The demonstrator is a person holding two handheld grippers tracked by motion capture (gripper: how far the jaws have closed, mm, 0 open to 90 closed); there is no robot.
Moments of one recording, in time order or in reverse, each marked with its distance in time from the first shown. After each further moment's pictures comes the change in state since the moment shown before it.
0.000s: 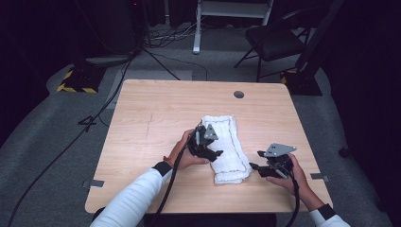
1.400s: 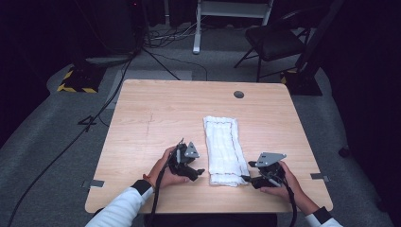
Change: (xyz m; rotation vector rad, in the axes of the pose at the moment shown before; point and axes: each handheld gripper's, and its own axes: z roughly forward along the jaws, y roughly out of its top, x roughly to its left) left arm -0.005 -0.059 -0.035 0.027 -0.015 -0.111; right arm 0.027 -0.002 0.007 0.017 0.124 -0.024
